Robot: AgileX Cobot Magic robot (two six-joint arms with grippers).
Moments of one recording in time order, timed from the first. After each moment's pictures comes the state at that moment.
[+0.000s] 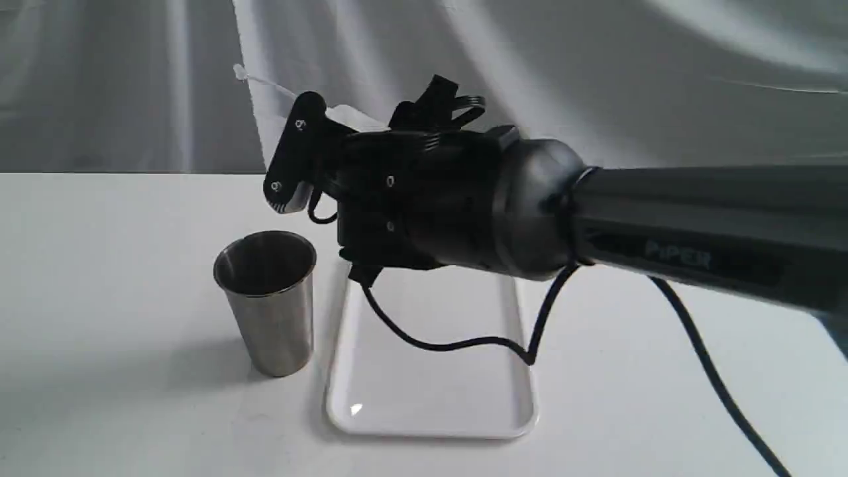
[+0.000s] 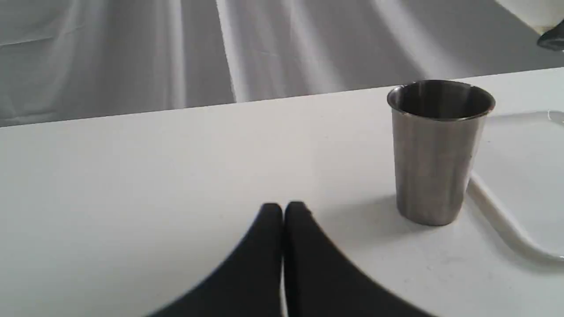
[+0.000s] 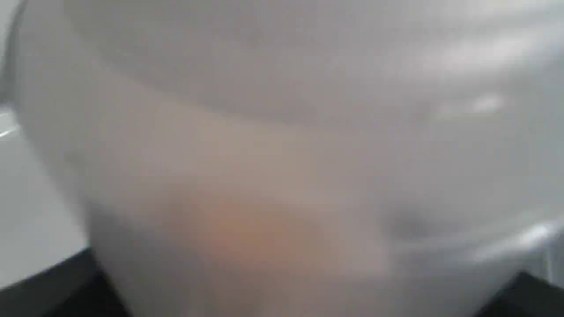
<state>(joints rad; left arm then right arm) -0.06 0.00 0.00 0.03 0.27 0.04 0.70 2.09 -1.64 -1.20 0.81 0.40</state>
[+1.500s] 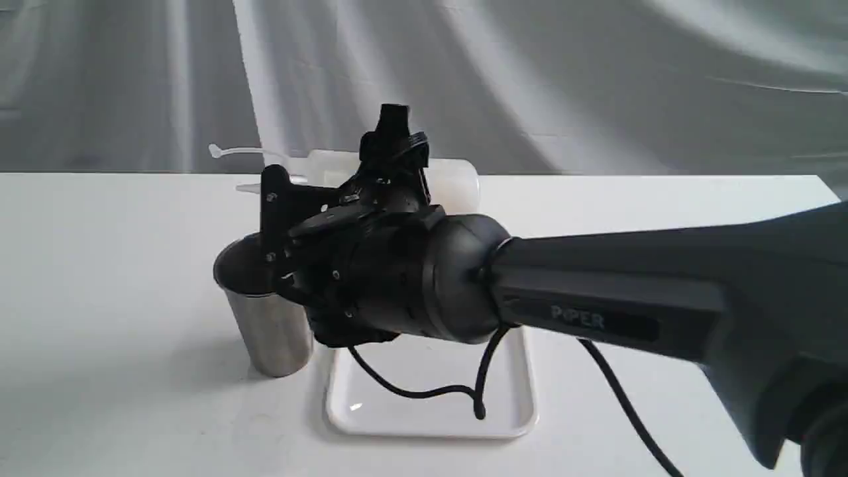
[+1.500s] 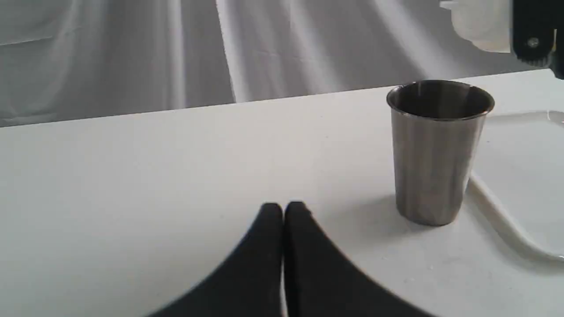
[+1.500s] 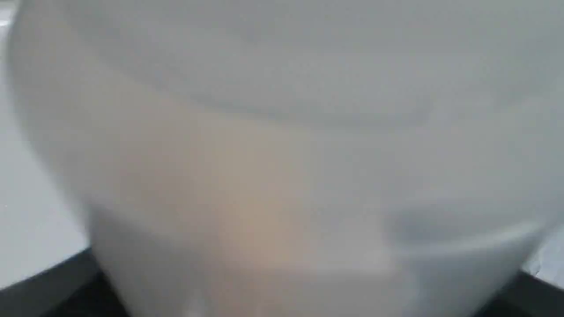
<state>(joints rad) -0.06 0.00 0.00 0.03 0.27 0.04 0.74 2.20 -1.65 -1.43 0.93 0.35</state>
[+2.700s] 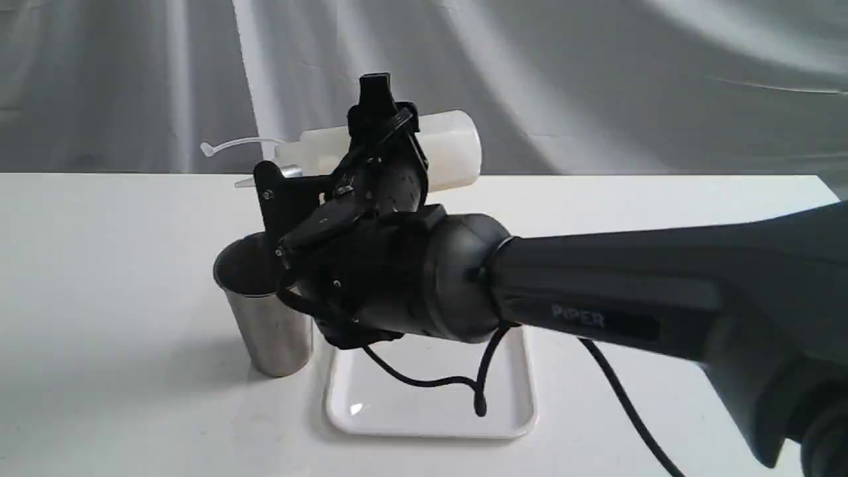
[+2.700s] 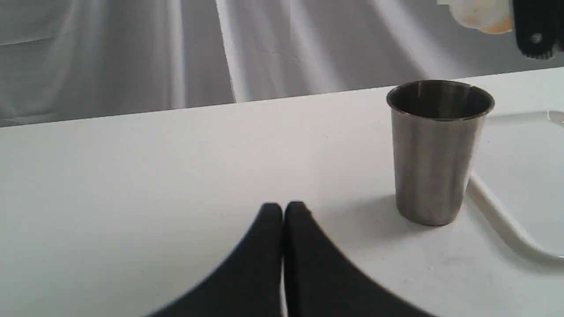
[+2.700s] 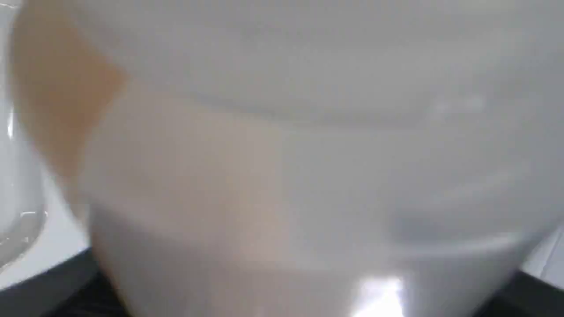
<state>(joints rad) -0.06 0.00 0.00 0.03 0.27 0.04 0.74 2.20 -1.65 -1.61 0.96 0.29</state>
